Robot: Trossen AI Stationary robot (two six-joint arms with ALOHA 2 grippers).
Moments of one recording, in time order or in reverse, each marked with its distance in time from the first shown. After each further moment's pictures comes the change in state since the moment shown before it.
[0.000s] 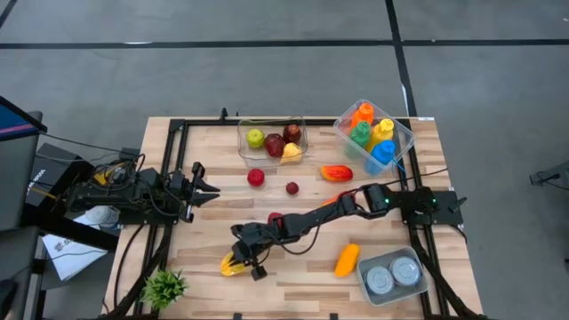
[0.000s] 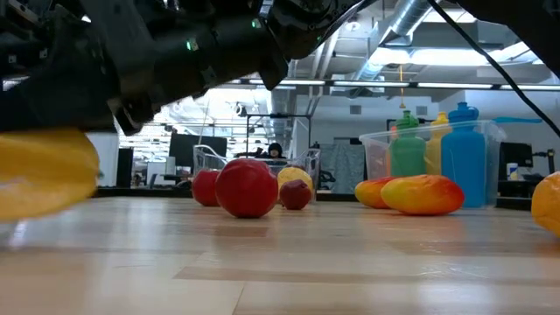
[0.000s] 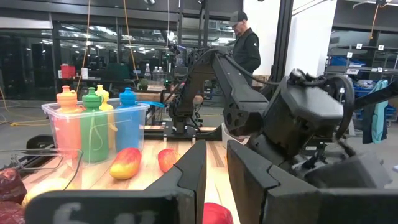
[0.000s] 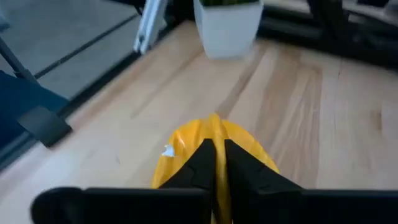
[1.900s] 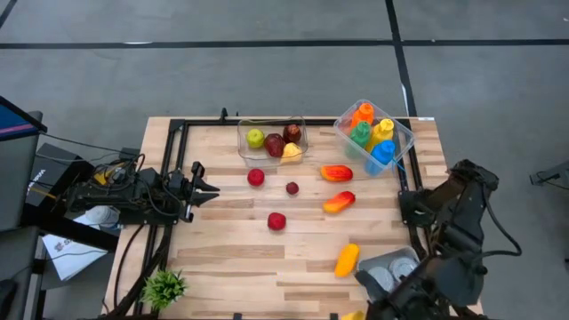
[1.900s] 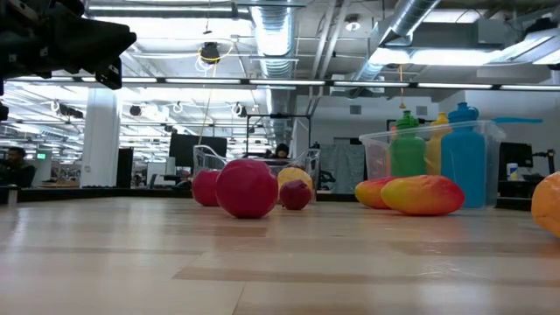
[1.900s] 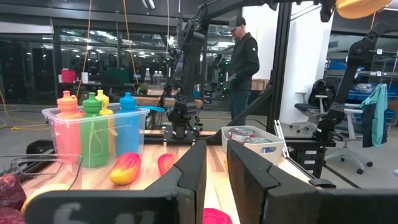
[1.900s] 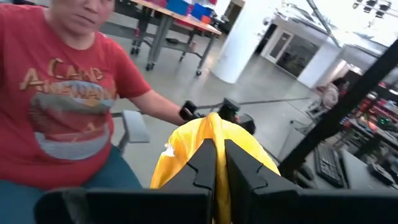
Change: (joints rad) left arm 0.000 0.000 0.000 0.019 0.000 0.000; right arm 0.657 -0.846 -0.001 -0.475 0.421 -0.323
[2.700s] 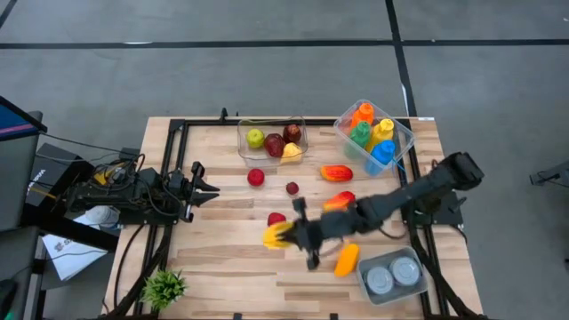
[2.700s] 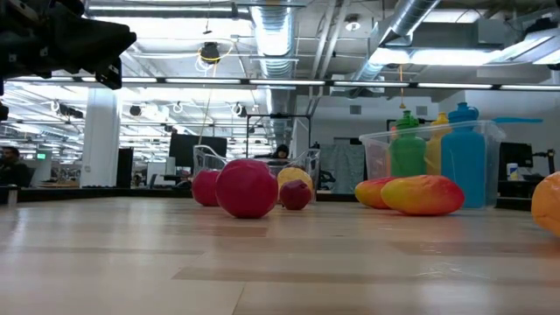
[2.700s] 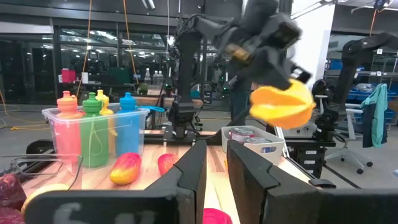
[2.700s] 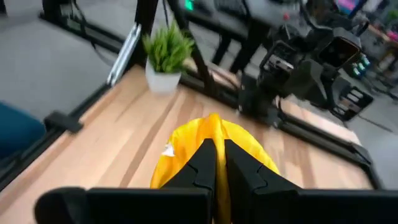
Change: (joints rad) left arm 0.000 0.000 0.000 0.000 0.000 0.000; right arm -0.500 -0.004 -0.642 0.401 0.078 0.169
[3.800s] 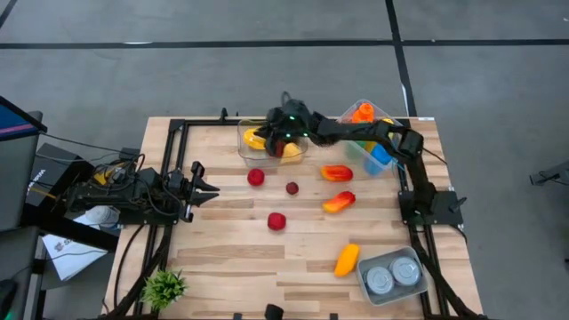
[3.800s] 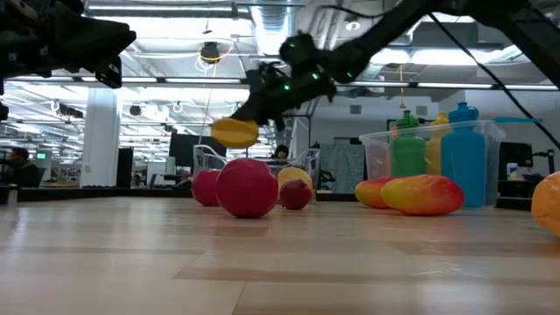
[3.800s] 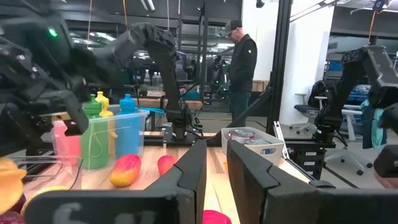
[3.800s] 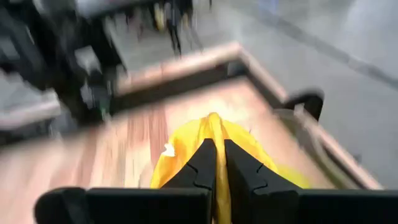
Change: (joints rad) left arm 0.000 0.000 0.000 0.007 0.000 0.000; right arm -0.831 0.456 0.287 0.167 -0.522 0.359
